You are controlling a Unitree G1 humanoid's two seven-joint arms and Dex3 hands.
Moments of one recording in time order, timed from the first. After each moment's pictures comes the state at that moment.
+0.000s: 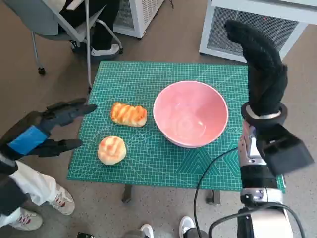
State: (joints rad) left arm -0.24 0.81 0.20 0.14 0.06 -0.56 -0.61; right arm -0.82 -0.18 -0.11 0.59 0.20 -0.98 0.31
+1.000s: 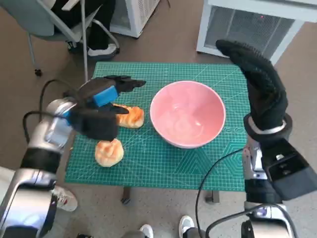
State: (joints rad) left arm -0.97 0.53 -0.30 0.90 0.57 -0.41 -0.42; right arm -0.70 -0.20 -0.09 0.40 0.20 -0.88 0.35
